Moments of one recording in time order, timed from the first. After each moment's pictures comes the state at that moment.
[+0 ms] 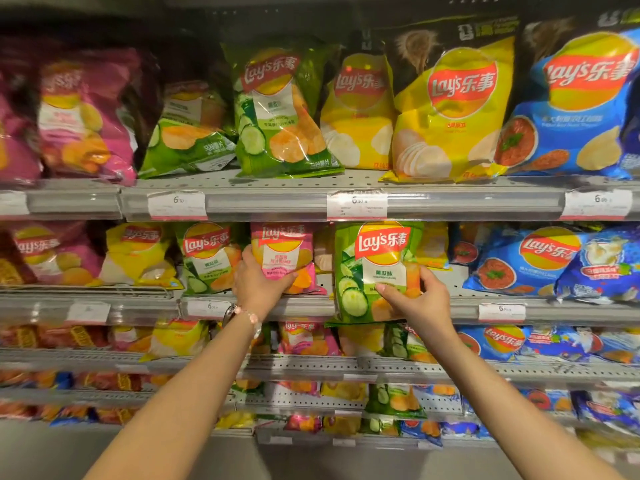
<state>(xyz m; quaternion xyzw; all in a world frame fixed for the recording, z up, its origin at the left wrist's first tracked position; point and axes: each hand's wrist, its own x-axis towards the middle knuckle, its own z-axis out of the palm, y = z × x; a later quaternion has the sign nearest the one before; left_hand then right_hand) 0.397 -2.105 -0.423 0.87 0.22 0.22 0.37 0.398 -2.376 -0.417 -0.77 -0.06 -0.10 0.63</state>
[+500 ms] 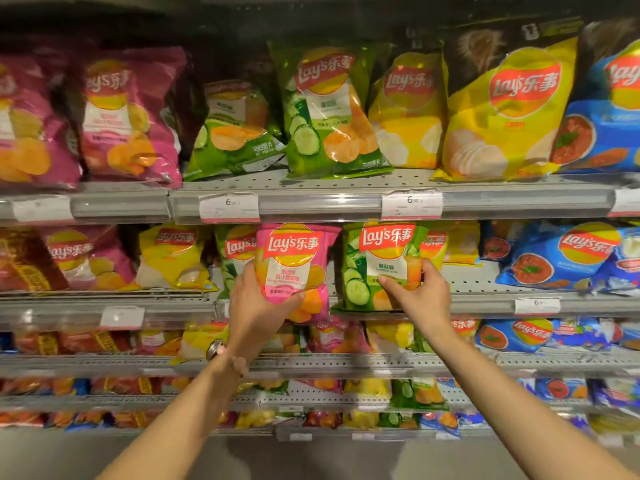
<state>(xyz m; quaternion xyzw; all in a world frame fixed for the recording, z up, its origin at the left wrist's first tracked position) 0.325 -2.041 -0.409 0.86 0.17 0.19 0.43 0.394 -2.297 -0.418 -0.83 -0.03 -0.20 0.52</state>
